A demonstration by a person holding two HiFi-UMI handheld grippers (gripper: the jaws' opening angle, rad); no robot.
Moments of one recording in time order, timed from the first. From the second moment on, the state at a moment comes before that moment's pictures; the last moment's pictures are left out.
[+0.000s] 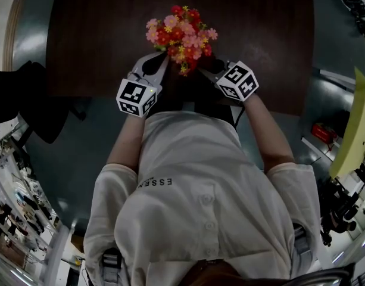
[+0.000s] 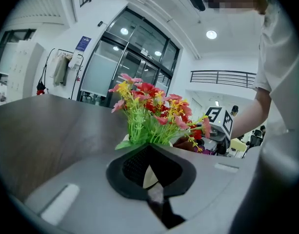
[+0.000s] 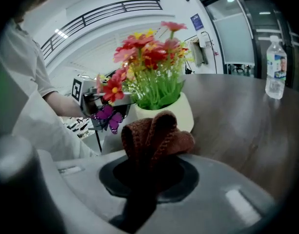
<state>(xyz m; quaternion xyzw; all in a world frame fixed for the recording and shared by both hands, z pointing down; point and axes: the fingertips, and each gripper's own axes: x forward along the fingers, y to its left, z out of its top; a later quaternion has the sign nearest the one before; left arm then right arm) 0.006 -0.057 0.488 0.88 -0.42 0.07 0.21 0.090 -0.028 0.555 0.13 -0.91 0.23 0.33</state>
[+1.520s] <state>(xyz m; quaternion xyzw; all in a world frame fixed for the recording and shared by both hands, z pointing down) 0.007 -0.064 0.493 0.80 -0.54 0.07 0.25 -0.045 -0.161 0.523 -0.28 -0.89 0.24 0.26</state>
